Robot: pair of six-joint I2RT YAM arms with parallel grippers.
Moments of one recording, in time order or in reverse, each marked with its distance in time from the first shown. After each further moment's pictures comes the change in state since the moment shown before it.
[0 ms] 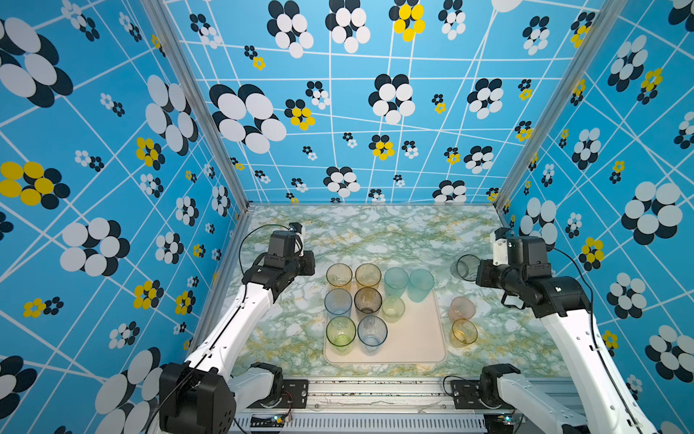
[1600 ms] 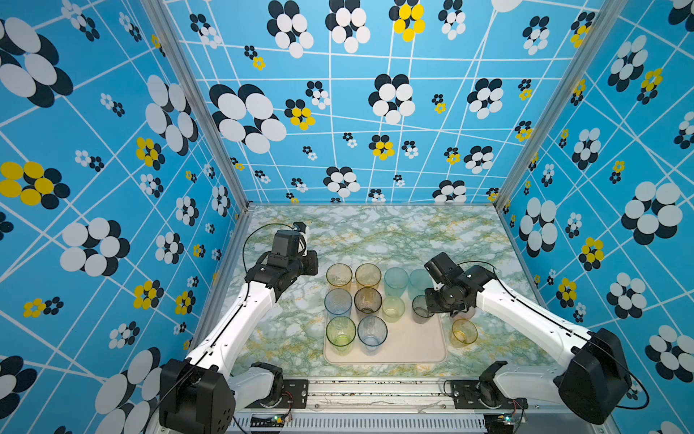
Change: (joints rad) left arm -0.034 0.015 0.013 0.000 -0.008 0.000; right arm 0.405 0.377 -0.180 0.068 0.065 0.276
